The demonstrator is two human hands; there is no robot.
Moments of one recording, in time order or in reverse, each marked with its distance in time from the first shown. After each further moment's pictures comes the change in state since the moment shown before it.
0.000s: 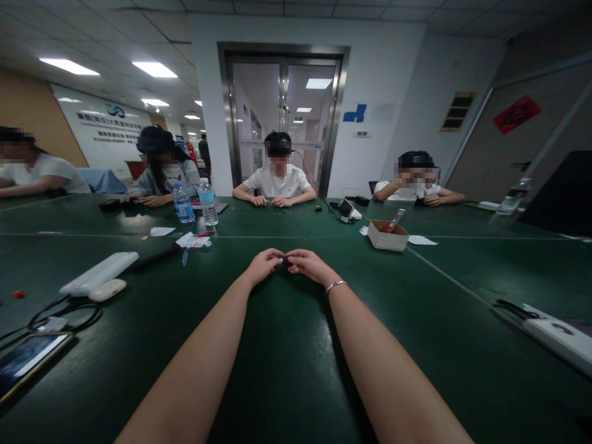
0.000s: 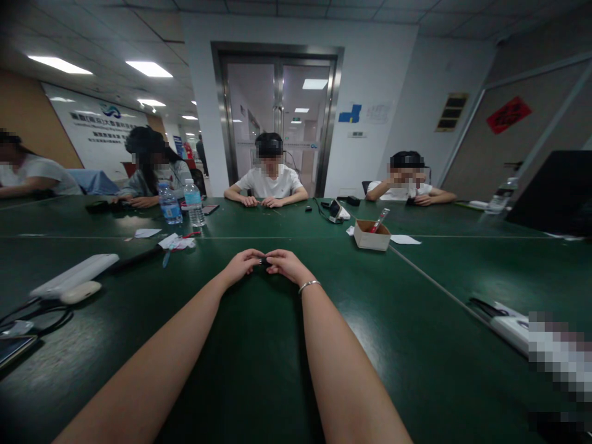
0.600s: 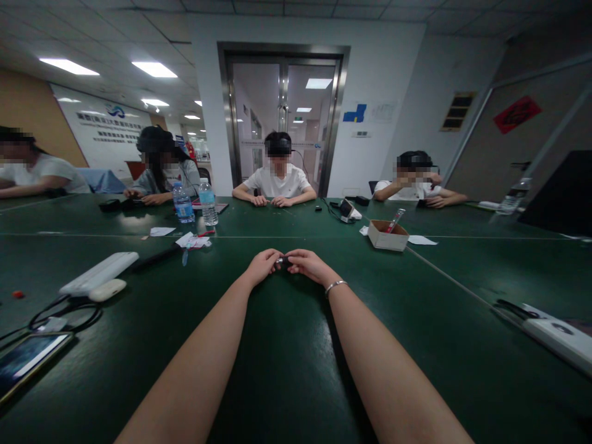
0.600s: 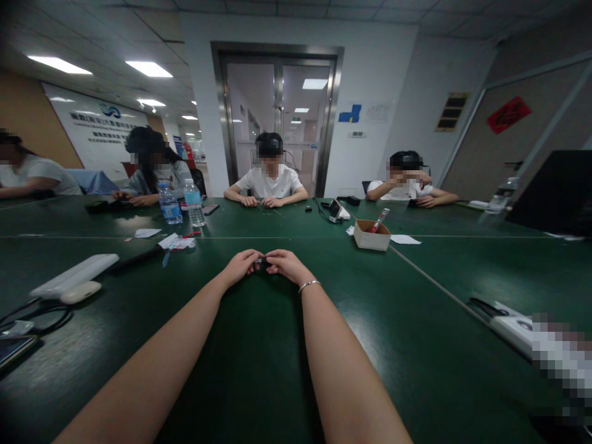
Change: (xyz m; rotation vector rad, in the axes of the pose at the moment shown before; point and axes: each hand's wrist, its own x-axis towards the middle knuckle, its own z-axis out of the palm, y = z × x) left_hand 0.002 -0.003 0.000 0.026 -0.002 0.009; right_hand 0.000 0.000 0.001 0.002 -0.009 -0.008
